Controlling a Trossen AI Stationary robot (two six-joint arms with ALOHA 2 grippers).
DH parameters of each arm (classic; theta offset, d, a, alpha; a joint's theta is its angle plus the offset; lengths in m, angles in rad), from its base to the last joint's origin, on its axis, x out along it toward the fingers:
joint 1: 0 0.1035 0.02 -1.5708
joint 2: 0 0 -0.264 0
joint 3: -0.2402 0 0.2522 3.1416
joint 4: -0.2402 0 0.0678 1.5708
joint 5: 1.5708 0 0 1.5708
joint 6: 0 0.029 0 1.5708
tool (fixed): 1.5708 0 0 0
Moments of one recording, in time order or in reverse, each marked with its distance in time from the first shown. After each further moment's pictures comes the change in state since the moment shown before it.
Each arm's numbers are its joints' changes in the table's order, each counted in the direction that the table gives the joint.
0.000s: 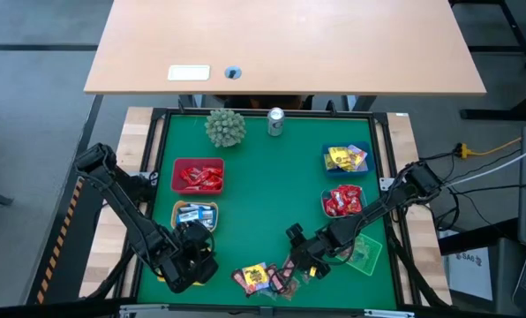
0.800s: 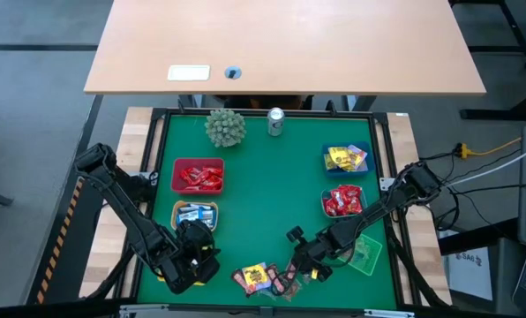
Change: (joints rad) left arm 0.000 0.000 0.000 0.033 -0.110 0.065; right arm 0.002 0.012 -0.004 -0.010 -0.021 -0.001
